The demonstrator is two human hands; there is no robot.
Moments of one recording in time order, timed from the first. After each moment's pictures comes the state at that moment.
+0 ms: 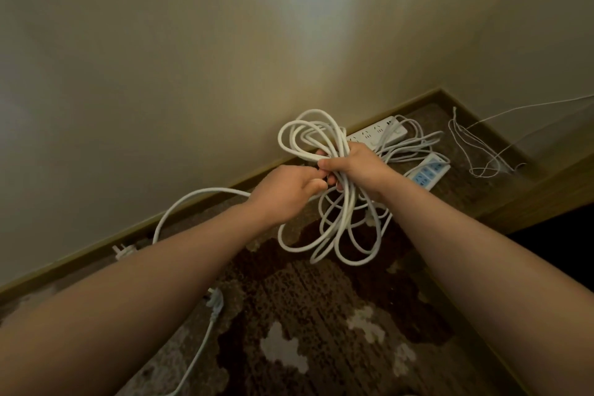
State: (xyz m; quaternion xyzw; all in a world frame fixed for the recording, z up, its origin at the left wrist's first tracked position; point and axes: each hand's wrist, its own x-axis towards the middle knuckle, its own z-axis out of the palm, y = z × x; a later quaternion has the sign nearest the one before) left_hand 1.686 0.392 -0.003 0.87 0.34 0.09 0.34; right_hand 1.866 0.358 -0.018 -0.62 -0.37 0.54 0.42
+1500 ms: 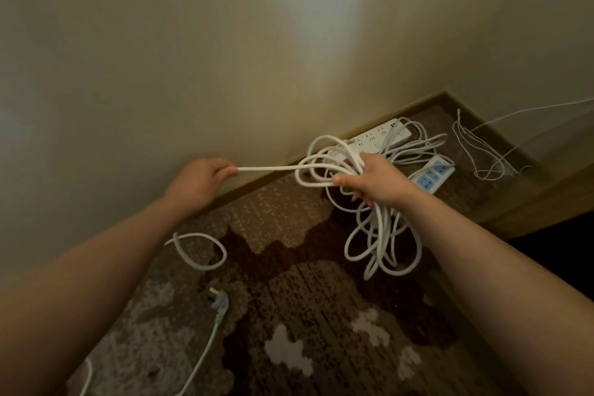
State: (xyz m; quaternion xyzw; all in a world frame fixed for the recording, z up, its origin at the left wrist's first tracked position) left_hand 1.577 0.465 -0.026 0.83 0.47 0.11 0.28; right_hand 1.885 0.337 -0.025 -0.71 -0.49 0.42 0.29
